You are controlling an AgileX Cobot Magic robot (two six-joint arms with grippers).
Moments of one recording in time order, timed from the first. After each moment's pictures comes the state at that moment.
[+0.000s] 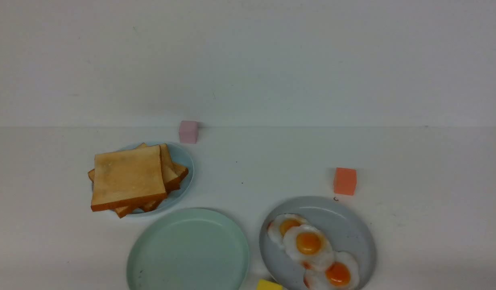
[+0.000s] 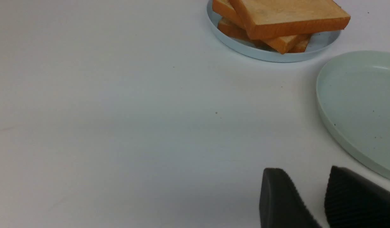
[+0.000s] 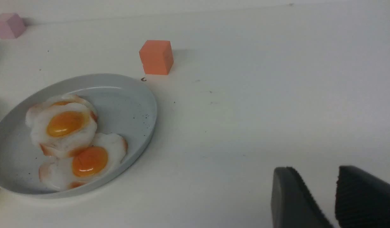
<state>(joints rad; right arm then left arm) 0.06 -0.01 0.02 0.06 0.39 0.02 -0.11 -0.01 0.02 0.11 0.45 -0.20</state>
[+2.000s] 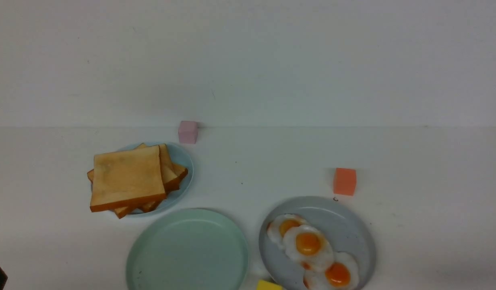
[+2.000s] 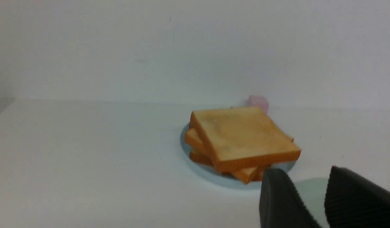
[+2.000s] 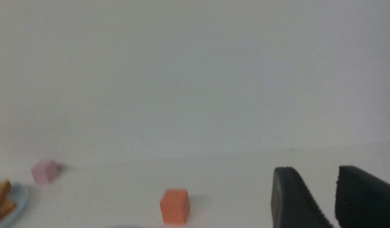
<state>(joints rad) 0.06 -0.01 0.03 0.08 -0.09 0.06 -0.11 -0.01 0.03 0.07 0.03 -0.24</state>
